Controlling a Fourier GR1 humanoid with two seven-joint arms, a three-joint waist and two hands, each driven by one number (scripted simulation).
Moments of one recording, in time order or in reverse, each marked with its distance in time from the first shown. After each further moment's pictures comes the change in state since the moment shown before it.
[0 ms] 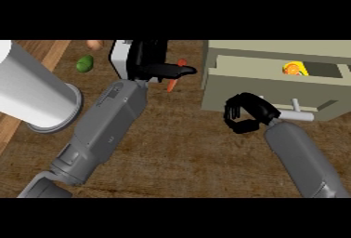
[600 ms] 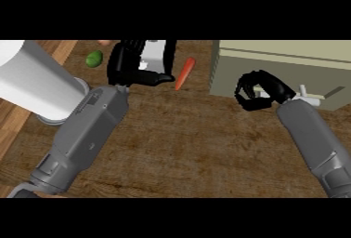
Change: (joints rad) left arm 0.115 0.090 -0.012 -0.110 0.008 -0.098 0.035; right arm -0.189 -0.034 -0.171 0.268 -0.086 -0.026 -0.145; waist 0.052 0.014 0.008
